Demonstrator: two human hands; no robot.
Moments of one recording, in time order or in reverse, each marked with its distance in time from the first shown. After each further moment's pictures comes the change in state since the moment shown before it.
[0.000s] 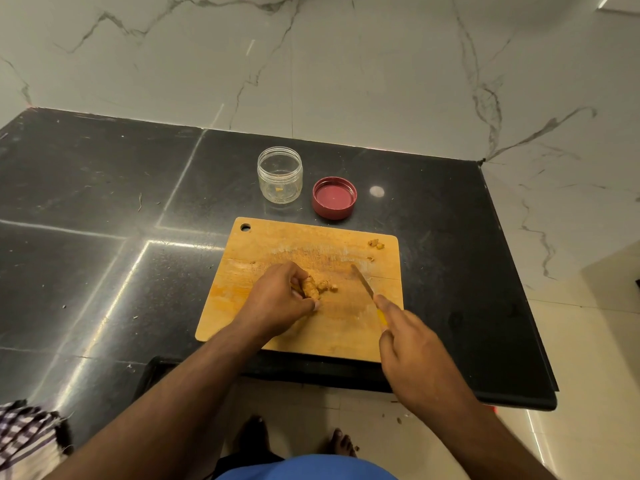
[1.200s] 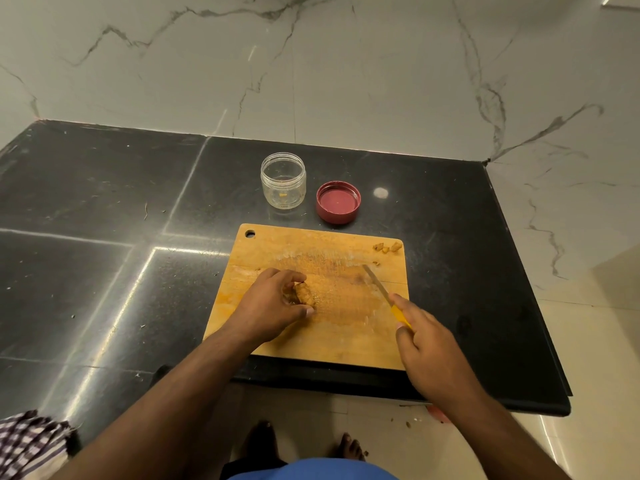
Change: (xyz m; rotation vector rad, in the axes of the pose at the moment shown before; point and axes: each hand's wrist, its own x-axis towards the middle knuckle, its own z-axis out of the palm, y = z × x) left_hand -0.001 -0.013 -0.018 0.080 -0.058 0.020; right_hand 0.018 0.032 0.007 0.143 0.015 0.070
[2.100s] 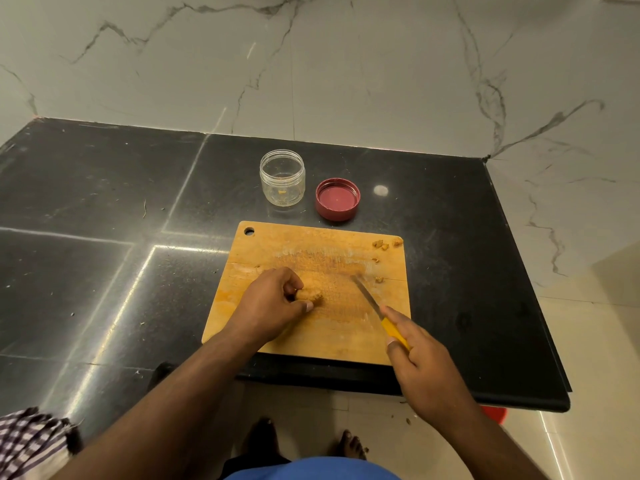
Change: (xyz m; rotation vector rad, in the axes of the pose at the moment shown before) left_hand -0.005 0.004 0.004 0.000 0.080 0.001; right_hand -0.021 0.000 0.010 0.128 -0.043 -0.012
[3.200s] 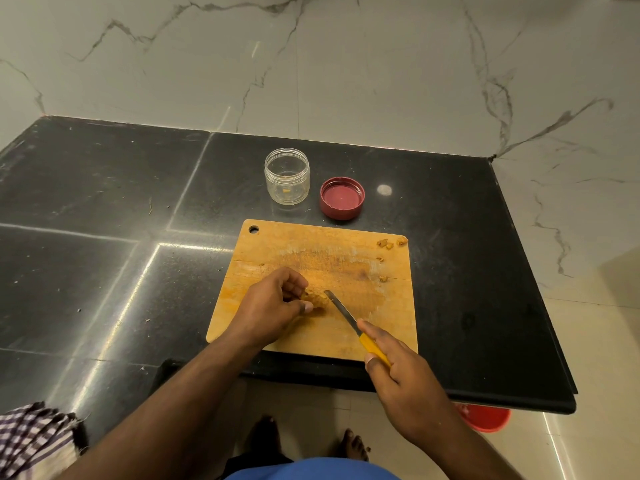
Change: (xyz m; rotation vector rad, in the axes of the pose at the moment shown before) left_hand -0.013 -0.004 -0.003 -0.251 -0.016 -0.013; right_hand -0.012 -0.011 0.023 0.052 -0.109 -0.044
